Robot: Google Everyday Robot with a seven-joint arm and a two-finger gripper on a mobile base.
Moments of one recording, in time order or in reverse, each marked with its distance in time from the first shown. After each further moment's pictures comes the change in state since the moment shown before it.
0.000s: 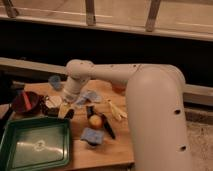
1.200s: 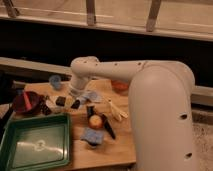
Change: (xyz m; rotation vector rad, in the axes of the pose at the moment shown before) arm 0.021 -0.053 -0.038 0.224 -0.029 0.079
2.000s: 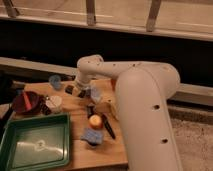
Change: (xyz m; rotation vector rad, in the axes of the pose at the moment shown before) arm 0.014 -0.112 0.007 0.218 -0.019 0.077
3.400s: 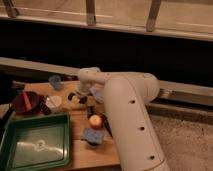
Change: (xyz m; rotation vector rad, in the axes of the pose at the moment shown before) arm 0.028 -0.005 0.103 -0.089 0.028 0.125
